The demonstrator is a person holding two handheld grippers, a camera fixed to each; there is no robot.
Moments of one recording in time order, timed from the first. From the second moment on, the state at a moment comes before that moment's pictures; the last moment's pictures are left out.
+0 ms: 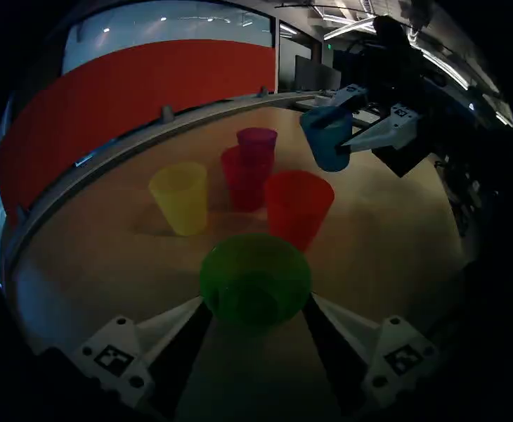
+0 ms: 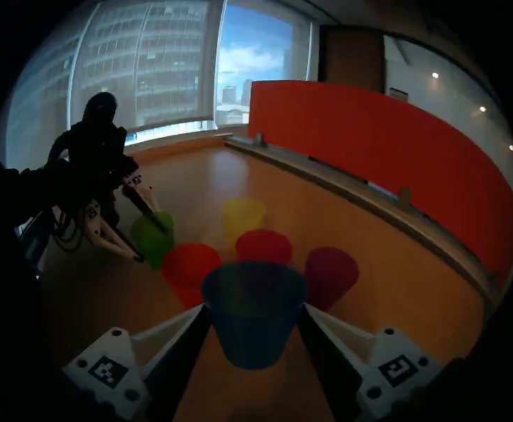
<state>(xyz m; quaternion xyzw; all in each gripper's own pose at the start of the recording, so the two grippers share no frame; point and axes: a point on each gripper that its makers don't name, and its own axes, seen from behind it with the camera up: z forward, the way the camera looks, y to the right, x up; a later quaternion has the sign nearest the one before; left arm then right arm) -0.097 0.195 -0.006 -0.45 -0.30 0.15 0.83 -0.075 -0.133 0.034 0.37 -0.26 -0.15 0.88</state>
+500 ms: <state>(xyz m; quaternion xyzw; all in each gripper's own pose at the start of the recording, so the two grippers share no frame) -0.106 0.175 -0.015 -0.43 -0.32 0.16 0.83 -0.108 -0.129 0.035 0.36 -0.28 -0.14 0.88</state>
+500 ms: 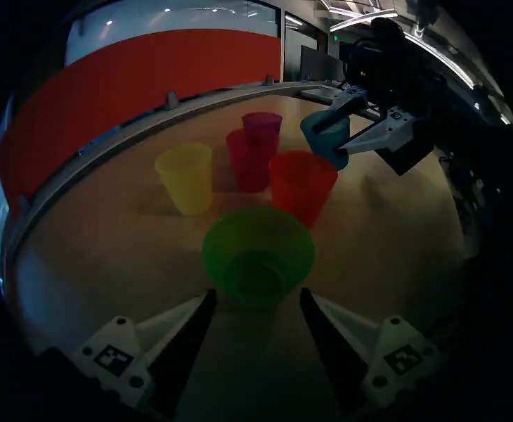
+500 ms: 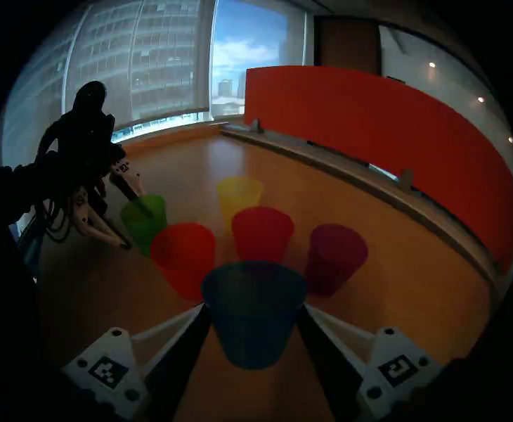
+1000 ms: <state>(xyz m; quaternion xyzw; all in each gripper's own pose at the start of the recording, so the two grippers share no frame) -0.085 0.150 -0.029 -0.39 -0.30 0.14 0.86 -0.132 -0.115 0.034 0.35 -0.30 -0.14 0.88</state>
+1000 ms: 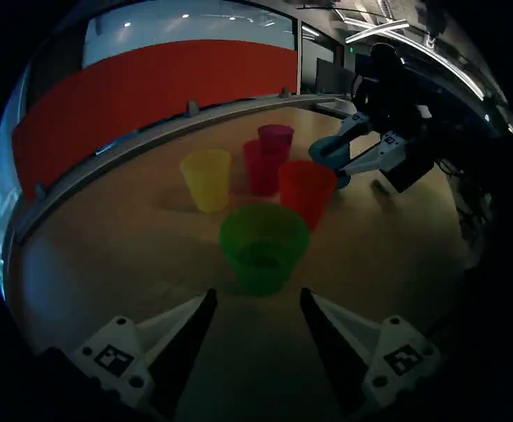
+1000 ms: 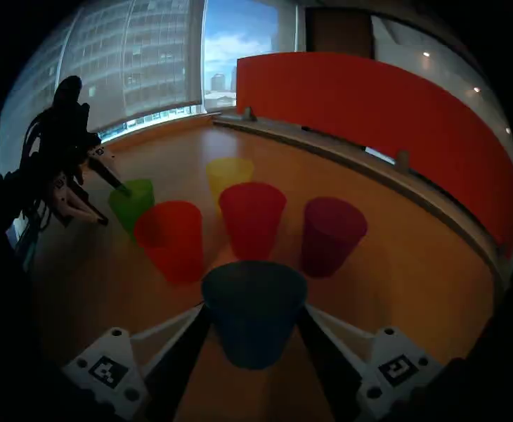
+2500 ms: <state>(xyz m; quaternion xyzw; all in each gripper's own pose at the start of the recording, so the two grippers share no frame) -0.017 0.108 -0.043 -0.29 -0.19 0.06 0.94 -0.101 -0.057 -0.025 0.27 -0.26 -0.12 0.92</state>
